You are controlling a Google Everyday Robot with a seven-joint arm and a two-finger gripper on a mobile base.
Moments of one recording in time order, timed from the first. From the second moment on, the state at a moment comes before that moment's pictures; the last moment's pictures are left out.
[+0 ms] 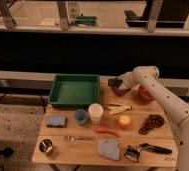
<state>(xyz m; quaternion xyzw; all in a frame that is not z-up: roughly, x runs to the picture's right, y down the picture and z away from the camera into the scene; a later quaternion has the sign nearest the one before) 0.193 -0.045 0.933 -0.06 -0.15 0.02 0.99</state>
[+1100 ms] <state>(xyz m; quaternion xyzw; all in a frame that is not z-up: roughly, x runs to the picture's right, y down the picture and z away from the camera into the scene) 0.200 -0.052 0.926 -0.04 -0.14 0.06 0.99</state>
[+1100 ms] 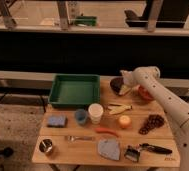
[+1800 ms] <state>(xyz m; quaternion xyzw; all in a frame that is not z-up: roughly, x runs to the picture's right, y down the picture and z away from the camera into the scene) 0.237 -0.085 0.862 0.00 -0.16 0.09 0.98</state>
